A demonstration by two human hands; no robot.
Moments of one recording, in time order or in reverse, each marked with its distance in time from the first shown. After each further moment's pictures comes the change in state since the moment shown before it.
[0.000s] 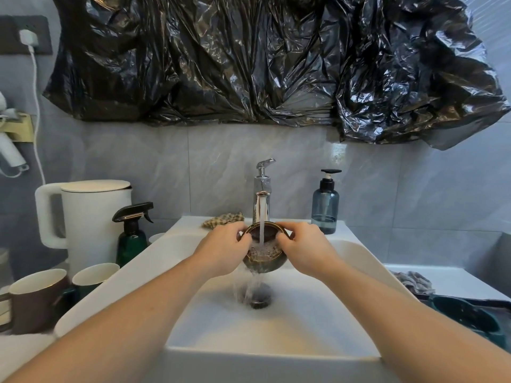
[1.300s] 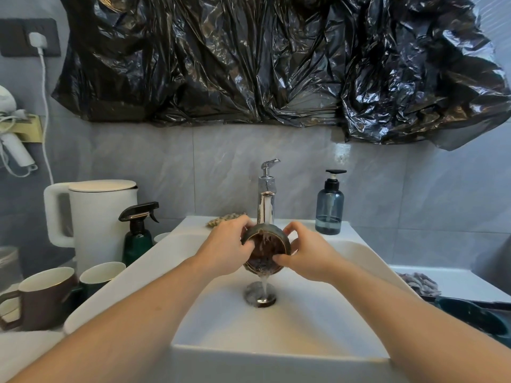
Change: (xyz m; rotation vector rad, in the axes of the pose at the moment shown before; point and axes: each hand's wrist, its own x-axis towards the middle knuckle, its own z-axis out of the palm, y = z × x) left_hand -0.001 -0.001 -0.004 0.036 0.080 0.146; right_hand 0.003 0.010 0.003 -0.019 -0.190 0.049
